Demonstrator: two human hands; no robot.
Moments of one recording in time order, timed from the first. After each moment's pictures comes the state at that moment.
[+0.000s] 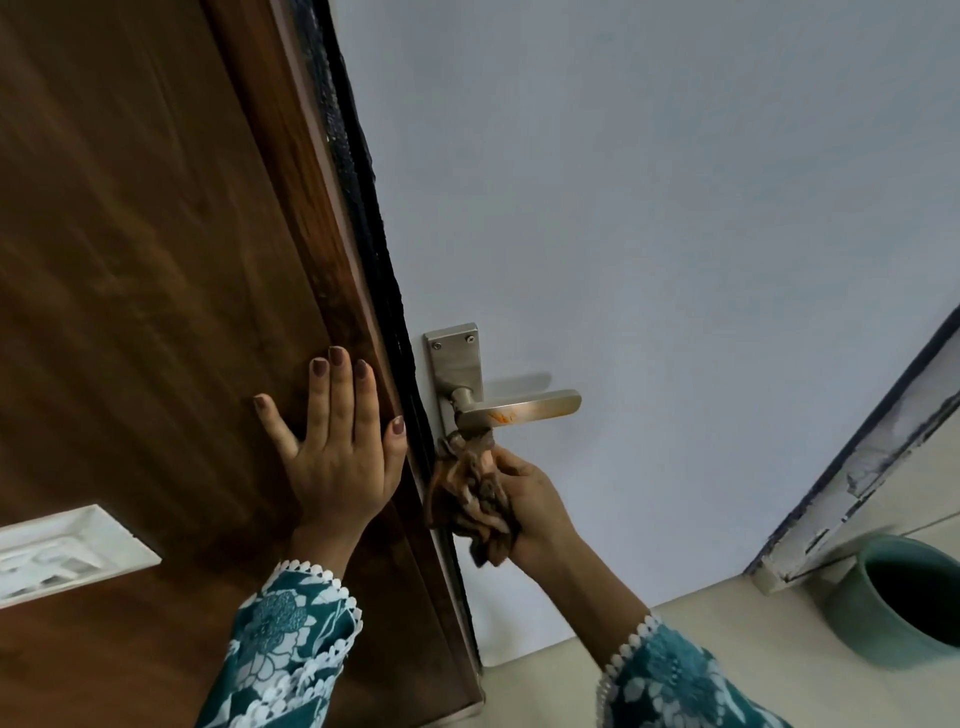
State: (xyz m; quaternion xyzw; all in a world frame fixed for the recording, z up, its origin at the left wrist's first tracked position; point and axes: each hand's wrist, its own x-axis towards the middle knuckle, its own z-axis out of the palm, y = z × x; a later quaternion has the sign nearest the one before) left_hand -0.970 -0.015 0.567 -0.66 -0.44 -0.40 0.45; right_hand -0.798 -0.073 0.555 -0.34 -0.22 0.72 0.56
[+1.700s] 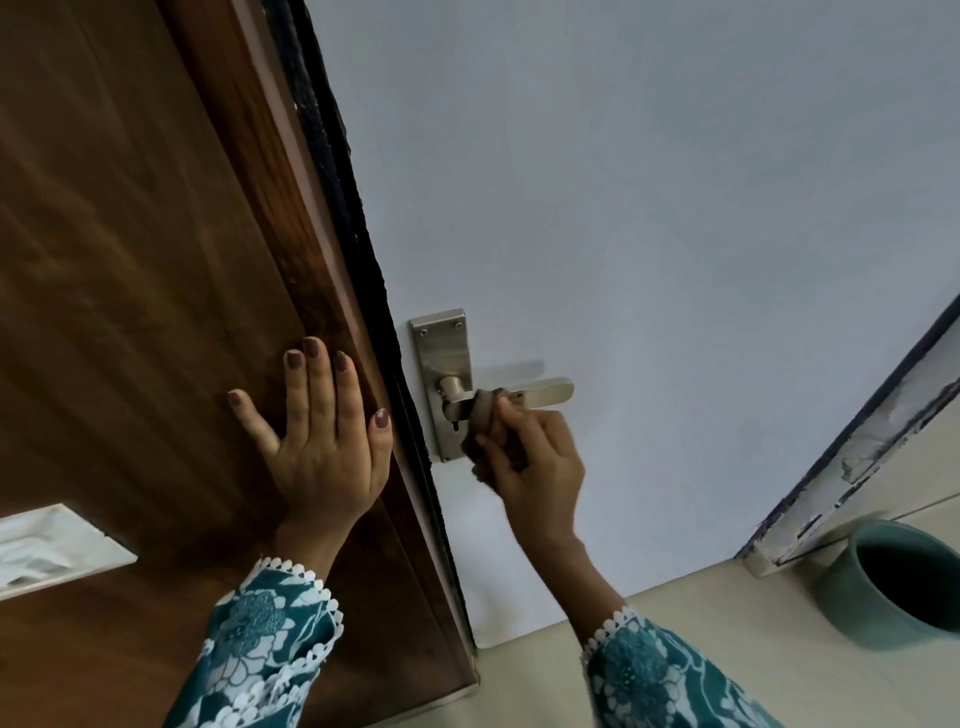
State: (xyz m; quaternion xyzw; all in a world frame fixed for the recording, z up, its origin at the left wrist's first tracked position) left_hand -0.967 -0.018 0.567 -0.66 -0.44 -0.41 0.45; right_hand -0.787 -0.060 0.537 -0.53 -0.58 0.04 0.62
